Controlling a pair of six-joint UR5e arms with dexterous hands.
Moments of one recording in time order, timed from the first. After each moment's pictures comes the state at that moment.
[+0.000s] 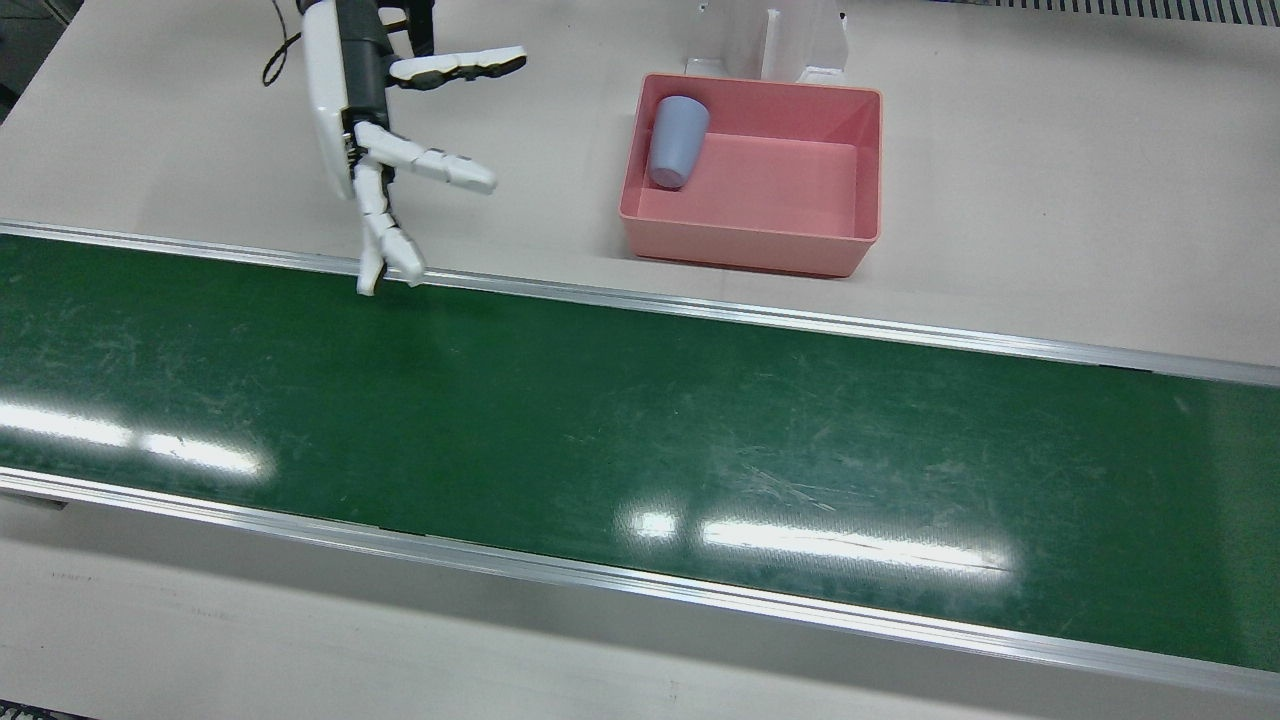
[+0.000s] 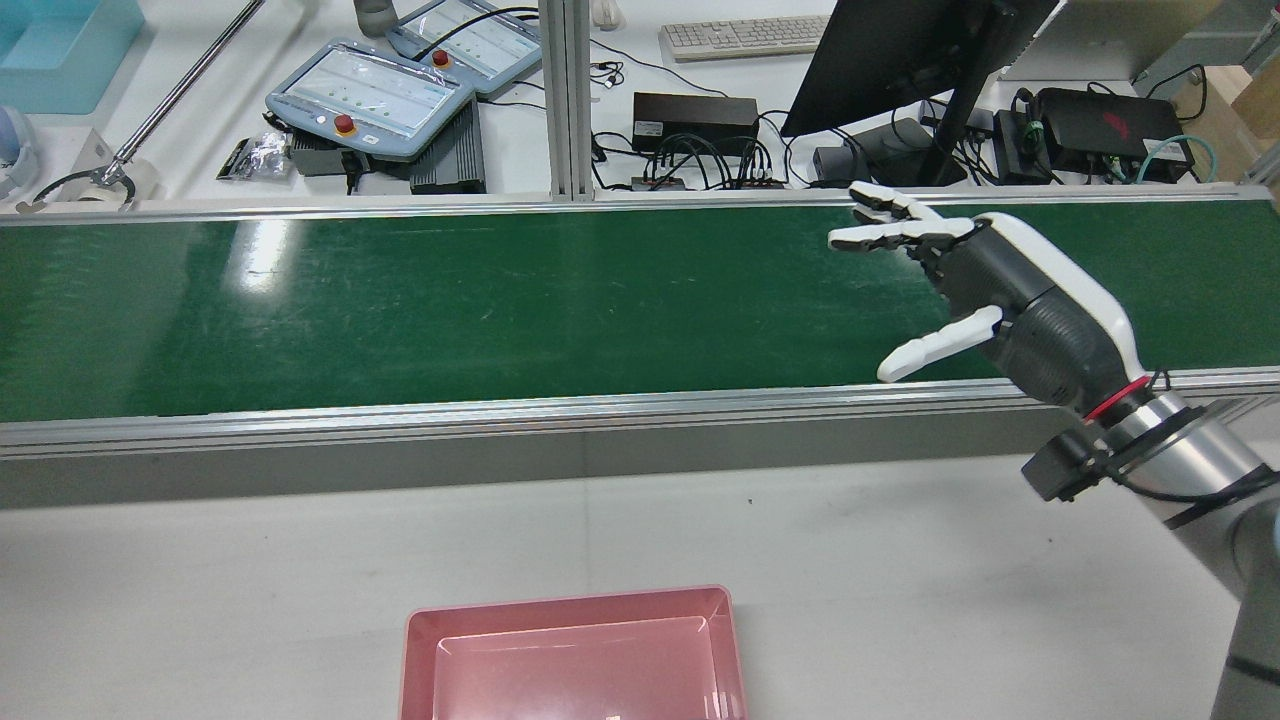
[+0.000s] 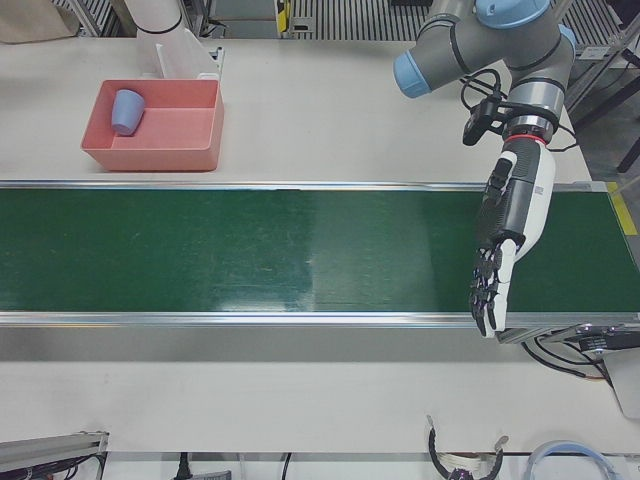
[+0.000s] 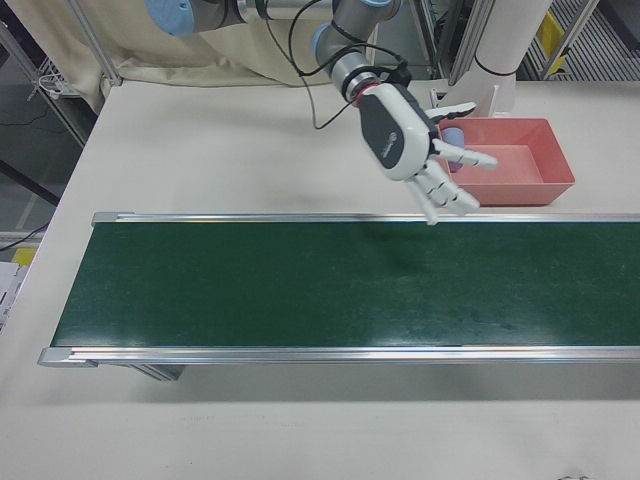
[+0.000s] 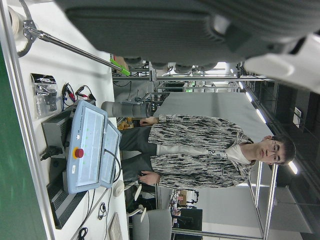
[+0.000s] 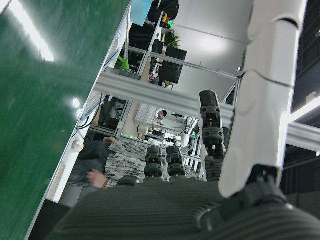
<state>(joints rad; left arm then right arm) -1.44 -1.71 -1.76 0.24 1.79 0.00 0.61 -1.50 2.38 -3.68 -0.94 -0.50</state>
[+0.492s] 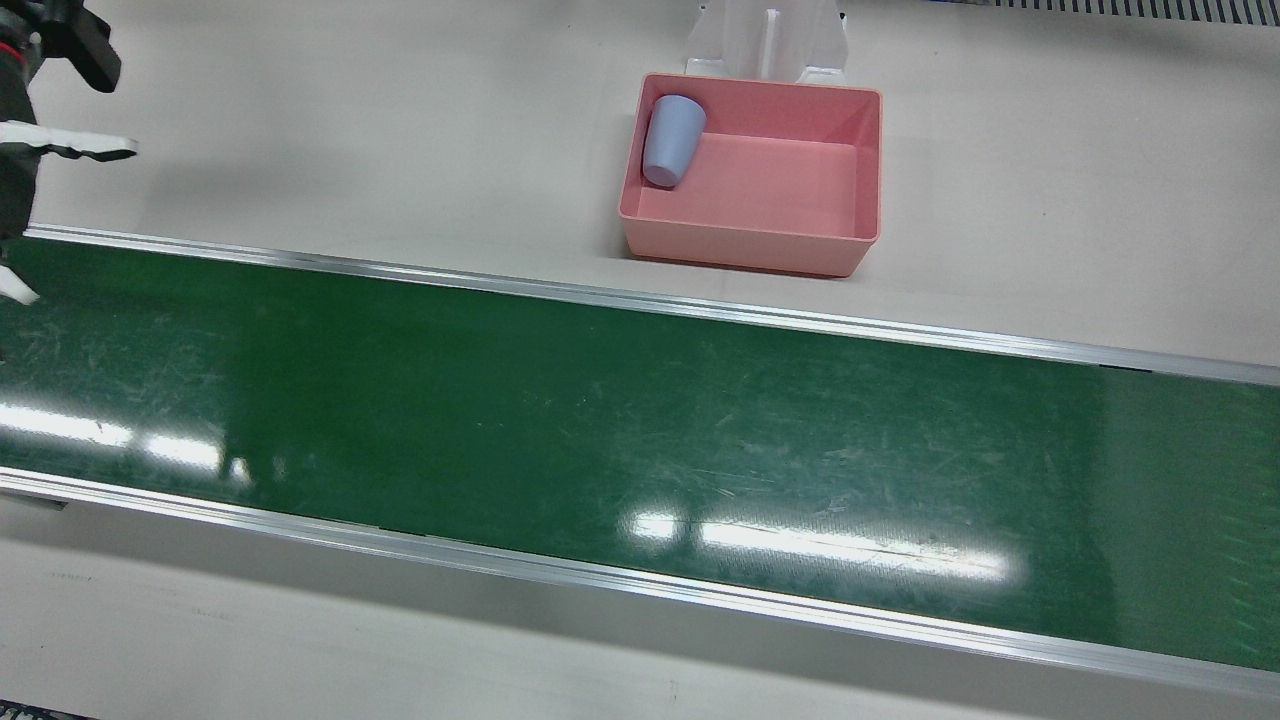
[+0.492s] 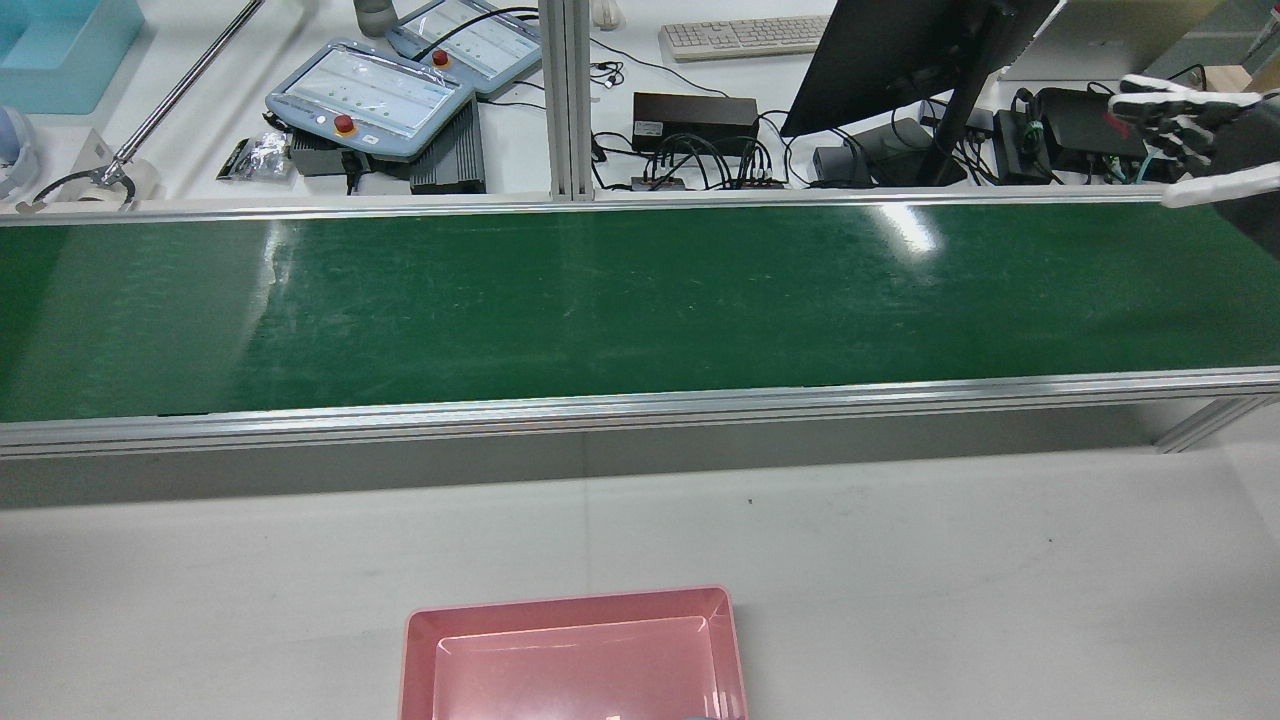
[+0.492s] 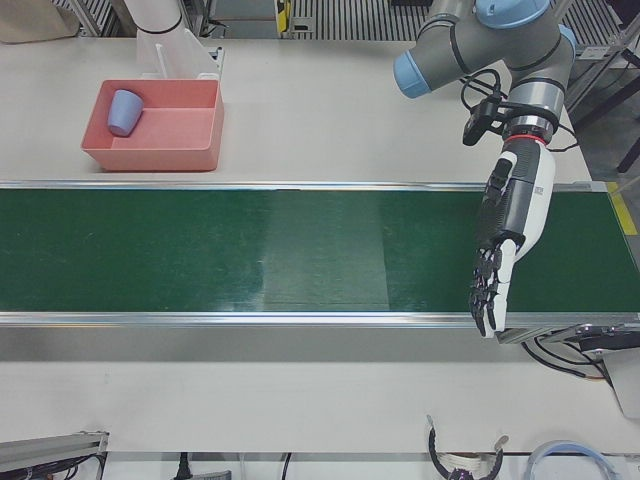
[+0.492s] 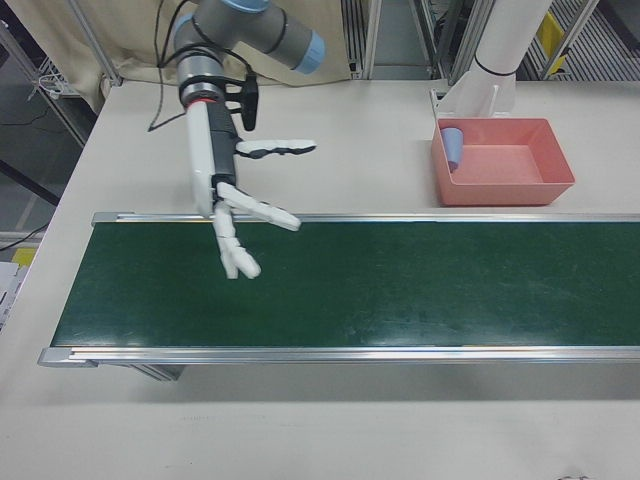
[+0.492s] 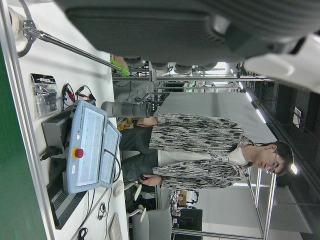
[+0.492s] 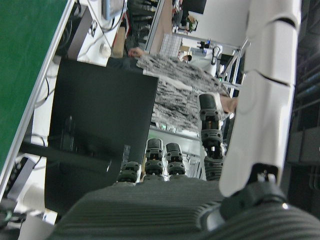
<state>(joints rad) -1.44 -1.71 -1.76 0.24 1.79 0.00 1.28 -1.60 2.09 -3.53 -1.47 -0.24</state>
